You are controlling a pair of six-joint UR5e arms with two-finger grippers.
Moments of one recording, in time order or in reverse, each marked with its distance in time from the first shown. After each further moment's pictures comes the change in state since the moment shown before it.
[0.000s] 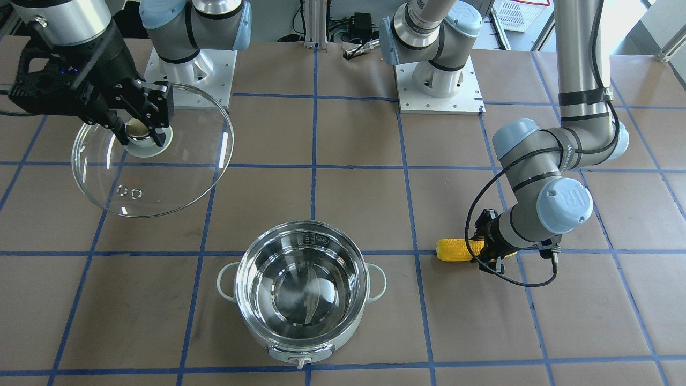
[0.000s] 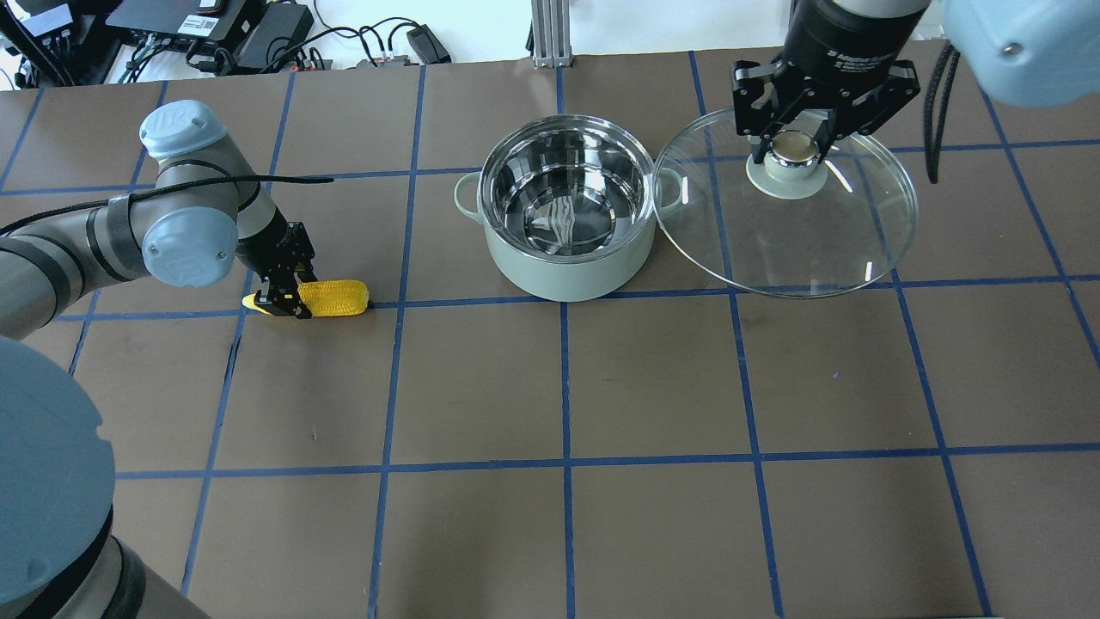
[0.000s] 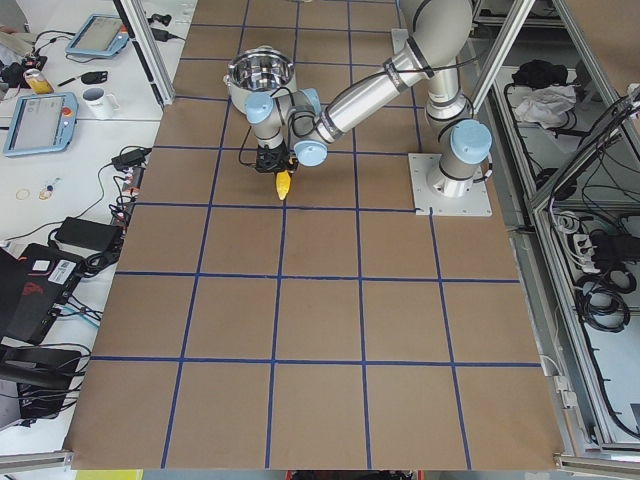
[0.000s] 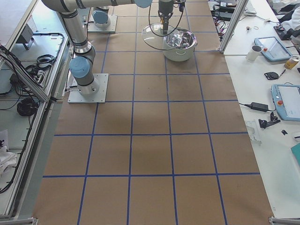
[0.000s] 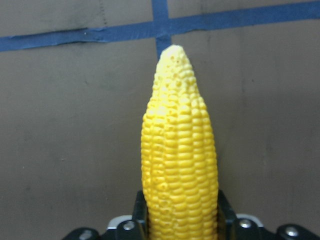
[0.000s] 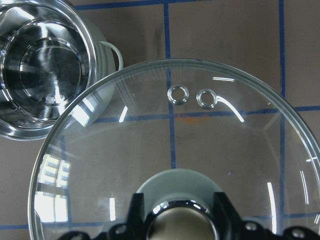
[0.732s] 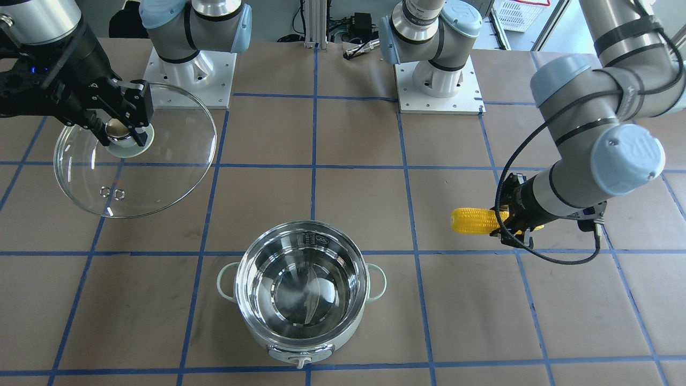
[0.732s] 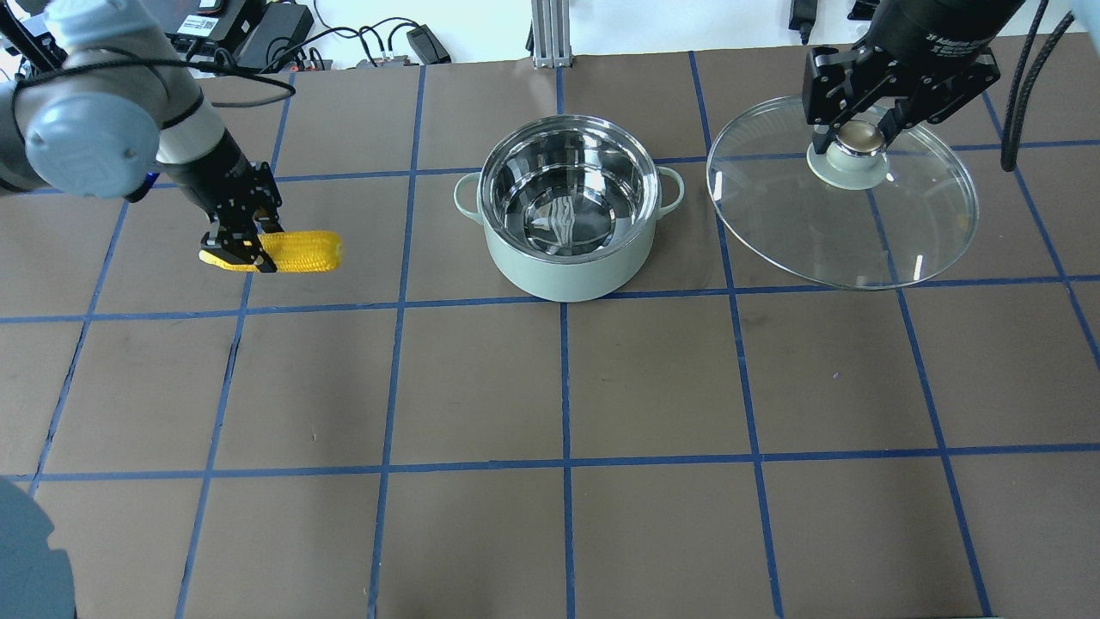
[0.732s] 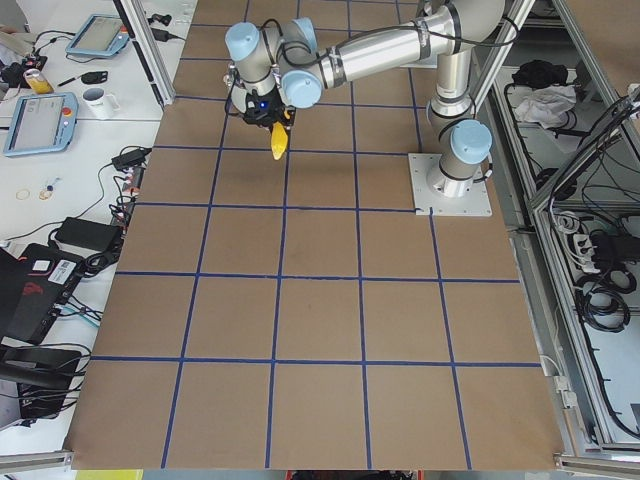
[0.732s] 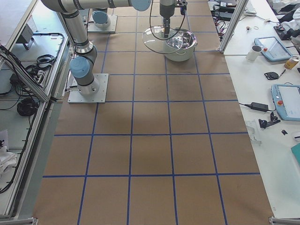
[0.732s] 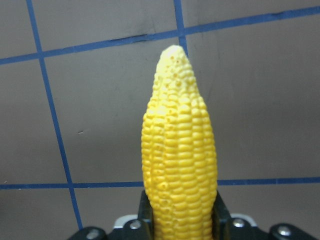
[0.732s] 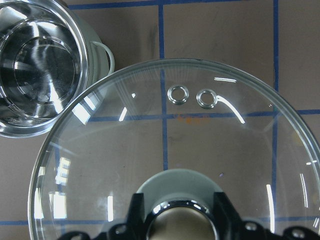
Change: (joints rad) left arm -0.042 0.162 0.342 -0.557 -0.007 0.008; right arm -0.052 -0.012 0.005 0.008 0.015 -0.076
